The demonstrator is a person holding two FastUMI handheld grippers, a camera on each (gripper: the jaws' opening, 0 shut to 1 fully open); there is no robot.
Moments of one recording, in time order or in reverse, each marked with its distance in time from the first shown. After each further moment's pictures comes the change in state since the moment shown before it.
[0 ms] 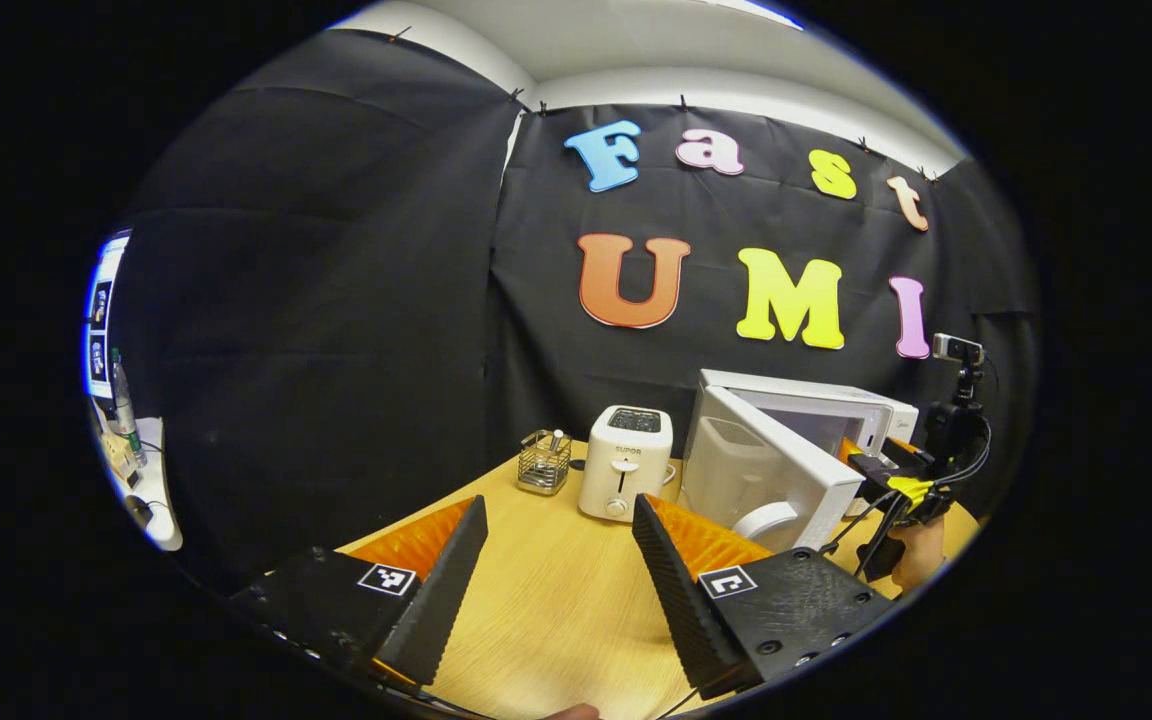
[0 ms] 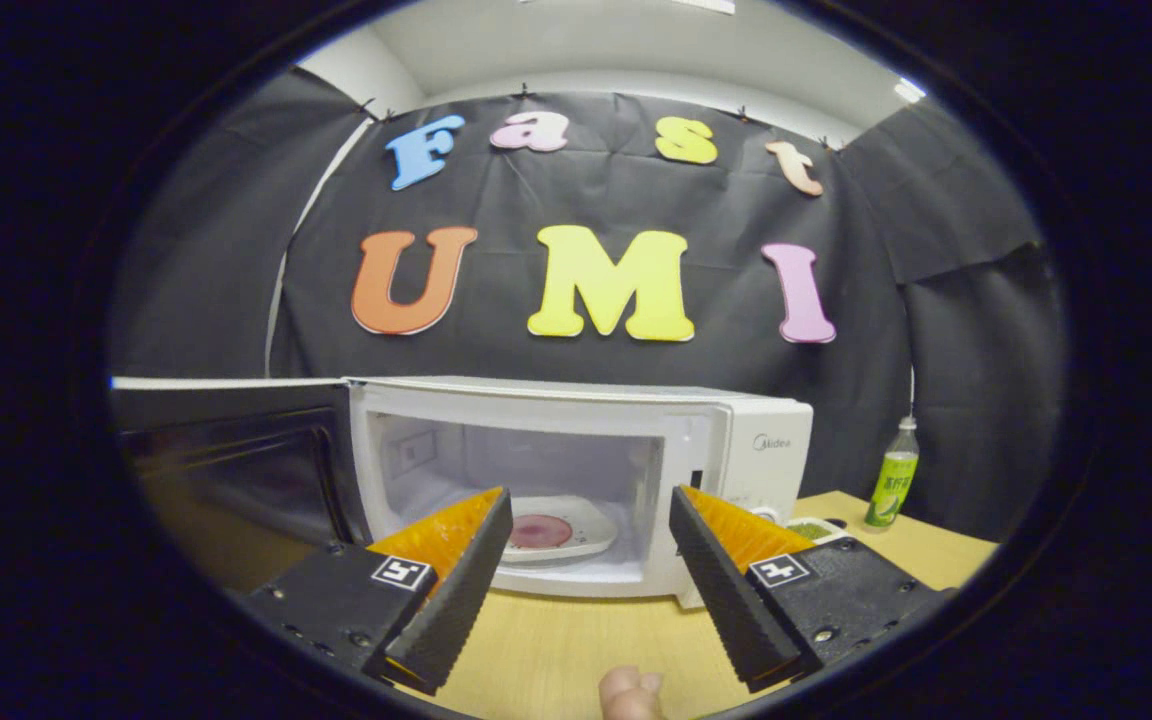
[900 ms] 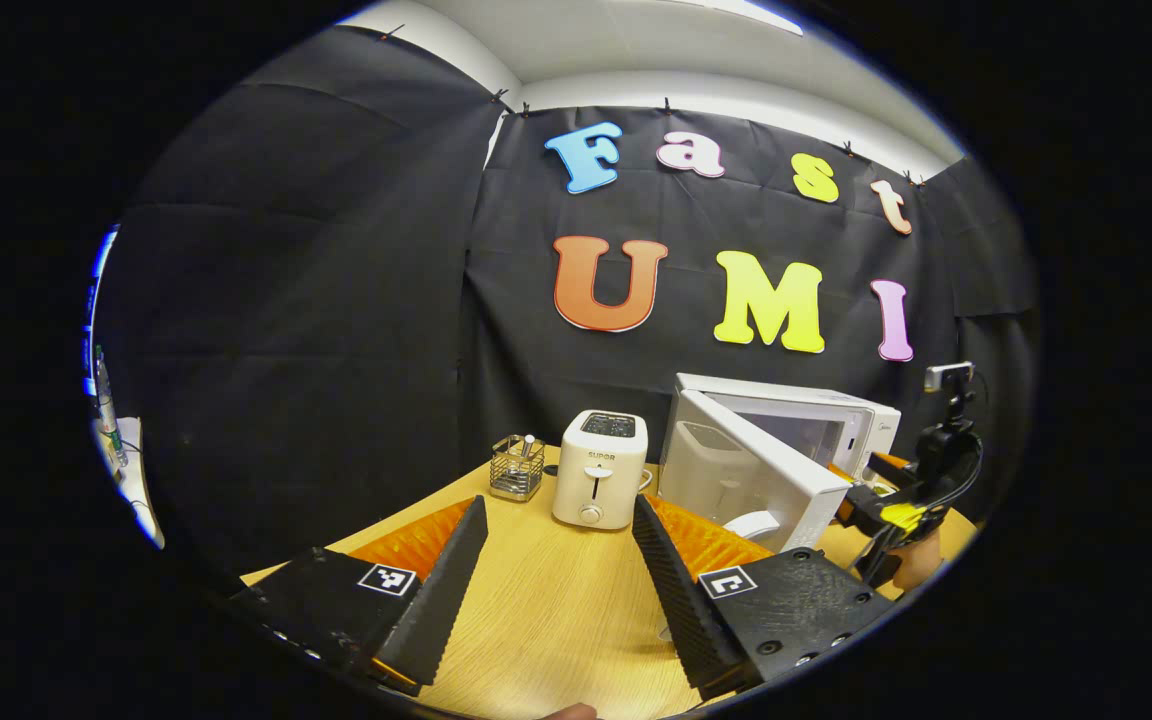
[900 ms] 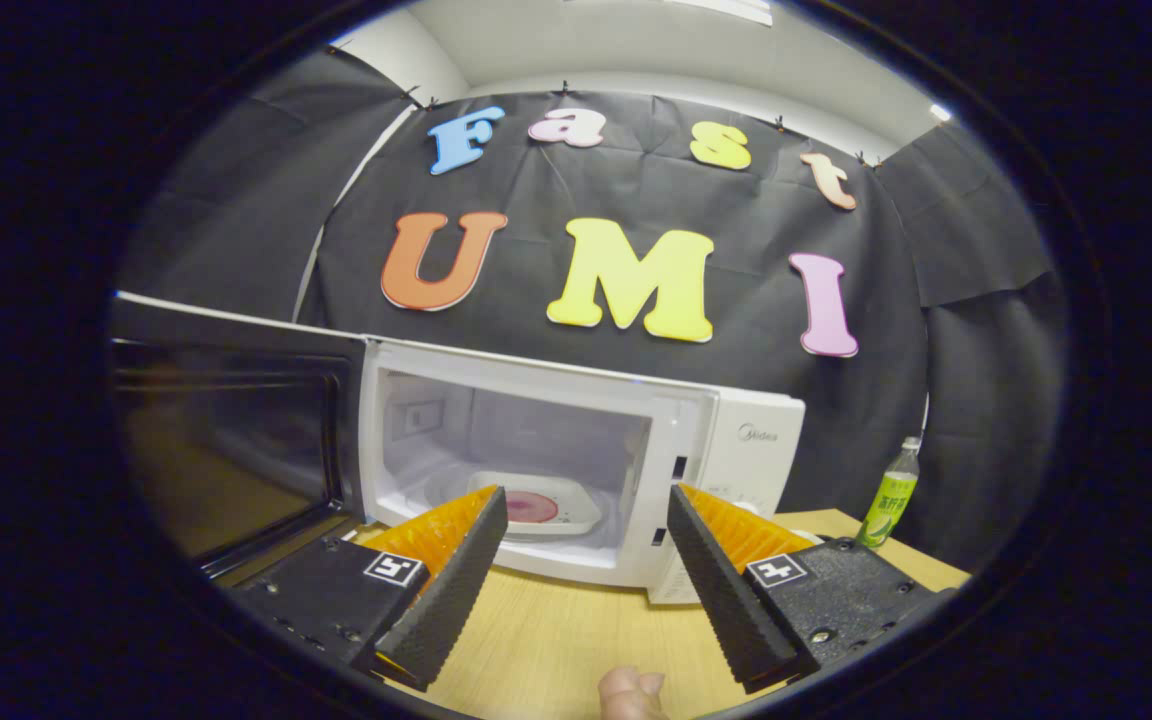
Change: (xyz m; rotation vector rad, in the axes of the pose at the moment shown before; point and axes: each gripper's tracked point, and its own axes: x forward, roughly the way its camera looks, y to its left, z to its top) left arm 0.021 -0.010 0.005 -0.004 -0.014 -0.073; right arm -0.030 -0.037 0.005 -0.063 -0.020 0.076
